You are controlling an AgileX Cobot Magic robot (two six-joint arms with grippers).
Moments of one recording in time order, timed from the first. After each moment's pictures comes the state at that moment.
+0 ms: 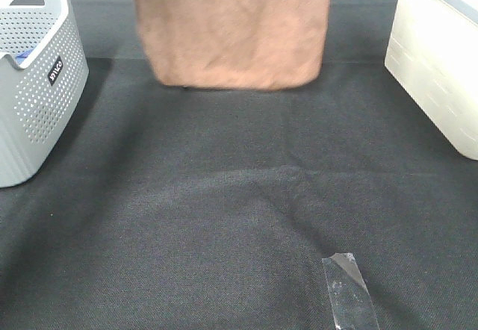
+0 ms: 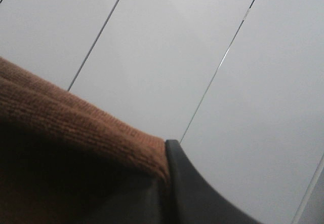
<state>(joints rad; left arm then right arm) -0.22 2.31 -2.44 0.34 -0.45 0.55 0.27 2.14 -2.26 -0.21 -0.24 -0.32</state>
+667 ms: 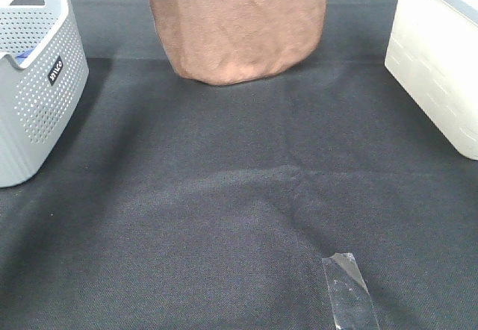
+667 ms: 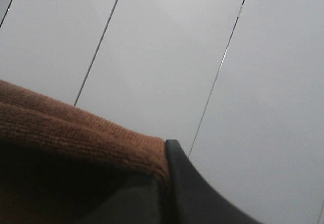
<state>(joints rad) -0.21 2.41 -2.58 0.36 -0.39 0.55 0.25 2.22 -2.35 -0.21 -0.27 -0.19</state>
